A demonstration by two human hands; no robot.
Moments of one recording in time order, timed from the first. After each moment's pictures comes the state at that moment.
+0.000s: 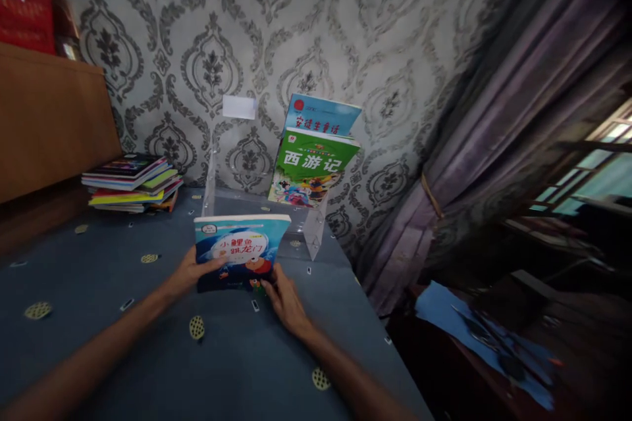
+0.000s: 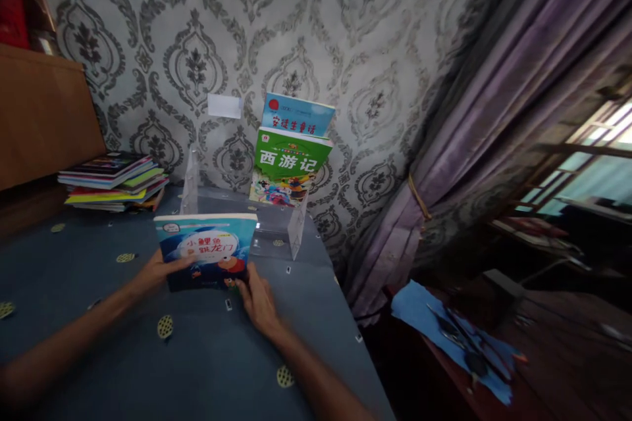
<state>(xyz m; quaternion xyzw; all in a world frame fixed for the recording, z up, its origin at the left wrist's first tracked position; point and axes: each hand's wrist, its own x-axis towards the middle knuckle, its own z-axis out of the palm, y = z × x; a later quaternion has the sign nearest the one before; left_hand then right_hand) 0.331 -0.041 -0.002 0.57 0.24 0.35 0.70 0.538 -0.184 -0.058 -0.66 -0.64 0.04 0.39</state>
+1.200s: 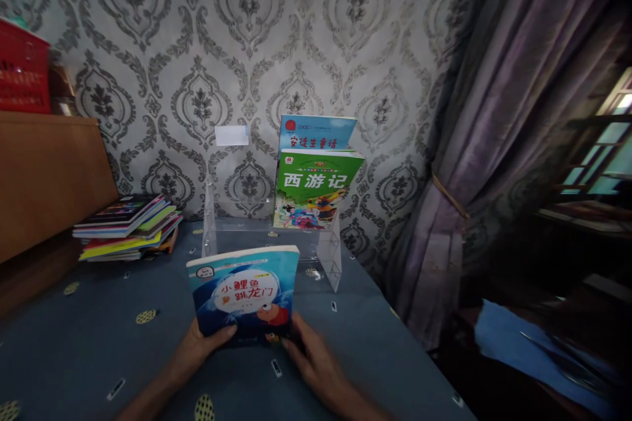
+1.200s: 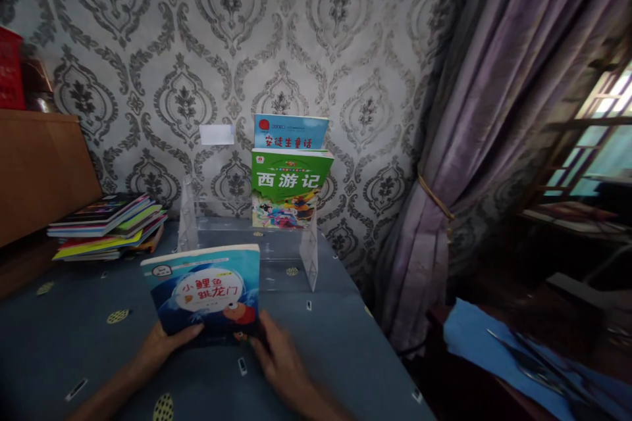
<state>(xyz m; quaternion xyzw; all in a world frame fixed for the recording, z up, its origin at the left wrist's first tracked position) 0.337 -0.034 -0.055 0.62 0.34 0.37 0.61 0.558 -0.191 -0.091 -0.64 -0.60 0.17 0.45</state>
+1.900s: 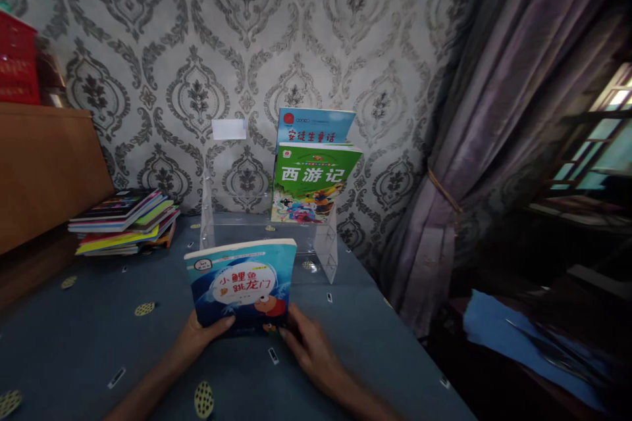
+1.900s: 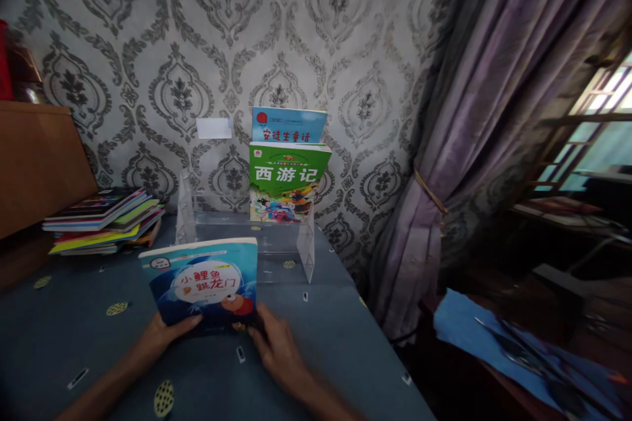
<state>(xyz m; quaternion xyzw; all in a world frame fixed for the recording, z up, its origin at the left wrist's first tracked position) 0.338 -0.039 -0.050 0.61 0.34 0.37 0.61 0.553 -0.190 -0.086 -0.65 -0.59 0.14 0.46</state>
